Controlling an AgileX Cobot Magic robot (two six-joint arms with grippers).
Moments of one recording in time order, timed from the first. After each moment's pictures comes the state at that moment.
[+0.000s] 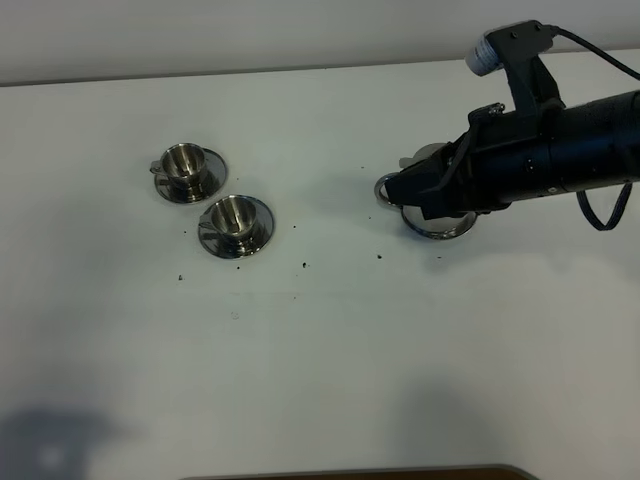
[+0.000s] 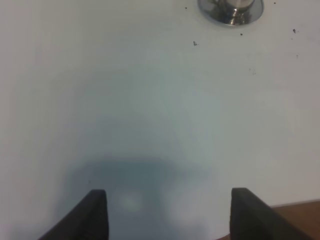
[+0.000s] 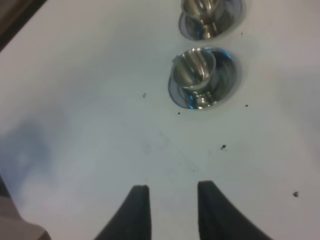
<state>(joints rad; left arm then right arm) -0.22 0.12 -0.46 0.08 1.07 -0.14 0.48 1.55 -0.99 1.11 0.68 -1.05</state>
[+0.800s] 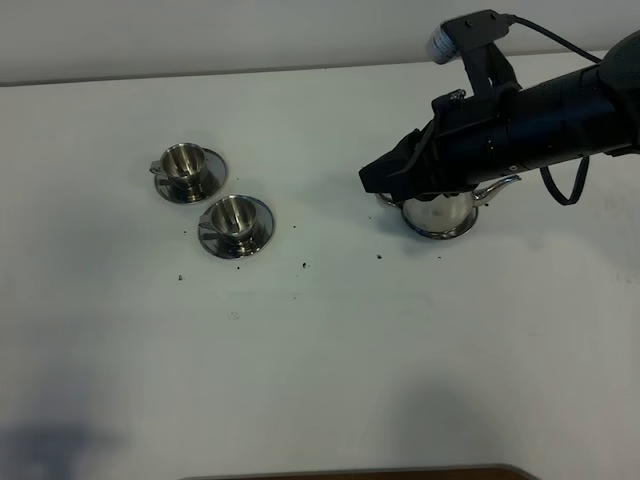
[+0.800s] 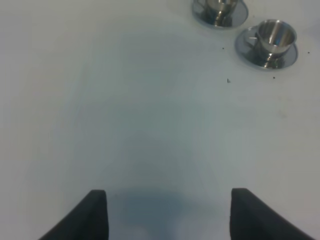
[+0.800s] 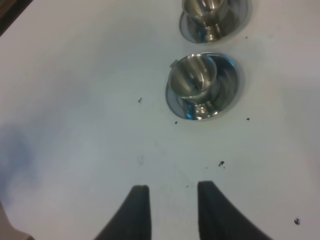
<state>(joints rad) -0.07 0.00 -0.46 0.08 1.07 -0.14 0.51 1.68 -1.11 1.09 0.69 -1.04</state>
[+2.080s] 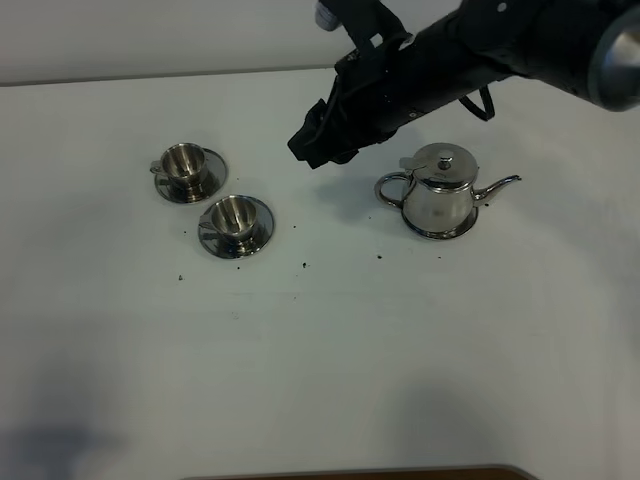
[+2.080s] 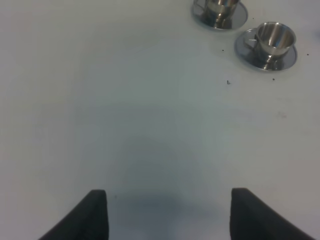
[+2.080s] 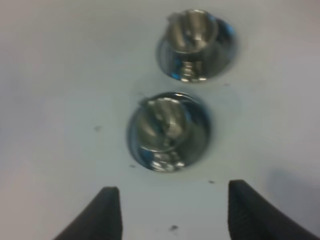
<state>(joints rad) -0.07 0.00 -0.46 0.08 1.07 -0.14 0.65 1.97 -1.59 0.63 0.69 -0.74</state>
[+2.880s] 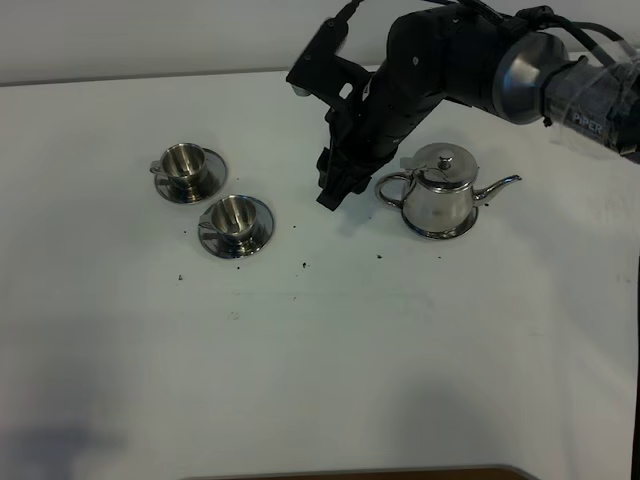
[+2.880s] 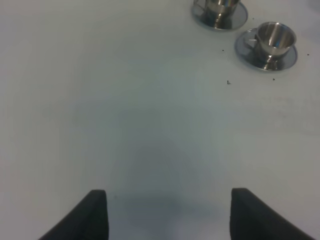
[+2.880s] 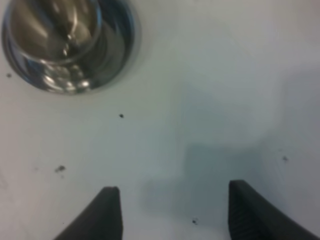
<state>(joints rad) -0.07 0.00 -0.46 0.08 1.07 -0.14 0.70 2.17 -1.75 0.19 0.76 -0.63</state>
